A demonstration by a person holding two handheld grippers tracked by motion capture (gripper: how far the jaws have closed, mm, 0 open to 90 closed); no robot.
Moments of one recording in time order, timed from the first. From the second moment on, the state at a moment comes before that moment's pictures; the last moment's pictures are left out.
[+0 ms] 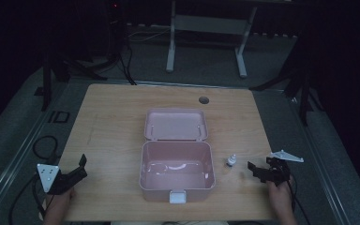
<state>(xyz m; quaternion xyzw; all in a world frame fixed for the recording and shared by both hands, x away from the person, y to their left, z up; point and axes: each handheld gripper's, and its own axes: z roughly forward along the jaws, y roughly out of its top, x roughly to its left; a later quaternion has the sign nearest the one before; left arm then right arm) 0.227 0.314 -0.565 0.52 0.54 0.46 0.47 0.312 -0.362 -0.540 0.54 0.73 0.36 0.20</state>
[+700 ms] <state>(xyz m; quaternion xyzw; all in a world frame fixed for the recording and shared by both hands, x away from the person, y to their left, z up) 0.227 0.314 -0.565 0.52 0.54 0.46 0.47 0.318 -0.347 -0.509 0.51 0.84 0.19 0.10</state>
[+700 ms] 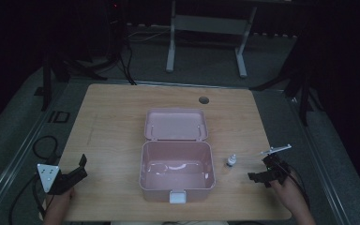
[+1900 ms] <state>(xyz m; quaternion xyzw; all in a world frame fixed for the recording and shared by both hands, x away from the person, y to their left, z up) 0.227 0.314 -0.565 0.52 0.54 0.46 0.47 0.329 -0.311 -0.500 0.37 0.92 -0.06 -0.05</state>
